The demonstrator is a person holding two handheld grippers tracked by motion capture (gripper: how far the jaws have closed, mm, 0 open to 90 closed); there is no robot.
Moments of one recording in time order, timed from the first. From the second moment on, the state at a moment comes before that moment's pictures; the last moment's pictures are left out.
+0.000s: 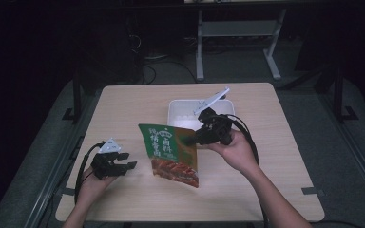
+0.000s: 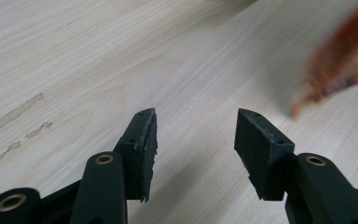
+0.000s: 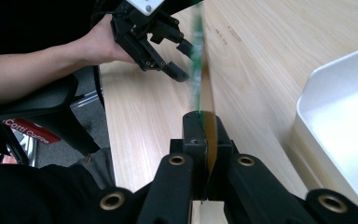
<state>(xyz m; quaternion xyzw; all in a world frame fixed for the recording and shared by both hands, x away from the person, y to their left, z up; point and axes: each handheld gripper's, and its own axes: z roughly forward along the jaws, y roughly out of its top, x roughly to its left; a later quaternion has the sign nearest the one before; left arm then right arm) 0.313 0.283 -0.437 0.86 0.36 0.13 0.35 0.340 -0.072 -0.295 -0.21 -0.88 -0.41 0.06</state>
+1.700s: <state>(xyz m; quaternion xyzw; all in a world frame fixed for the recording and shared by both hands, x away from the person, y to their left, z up) 0.316 0.283 -0.440 0.86 0.36 0.14 0.34 0.416 -0.084 -0.216 -0.34 -0.84 -0.41 -0.12</state>
